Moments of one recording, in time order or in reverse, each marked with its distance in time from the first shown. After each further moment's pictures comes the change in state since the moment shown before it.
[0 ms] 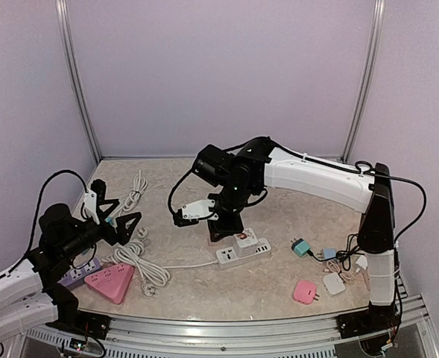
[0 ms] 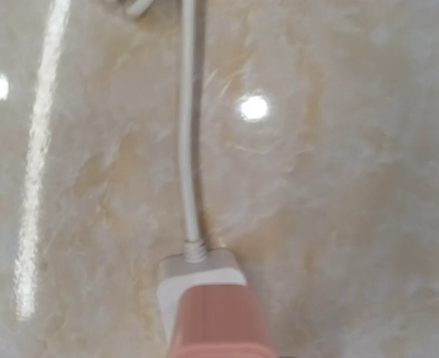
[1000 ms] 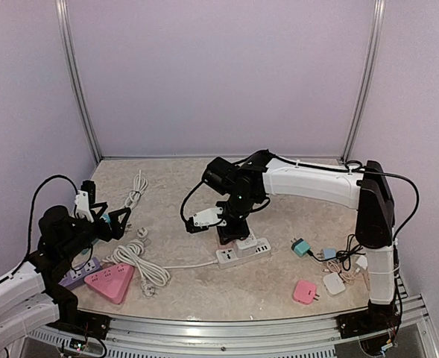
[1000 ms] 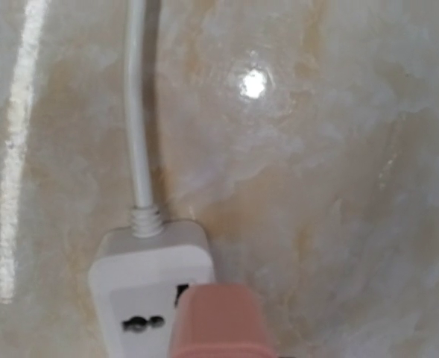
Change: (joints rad) left arm 0.134 -0.014 -0.059 0.005 -0.099 -0.128; right arm -0.071 0.009 -0.203 0.156 0.007 -0.098
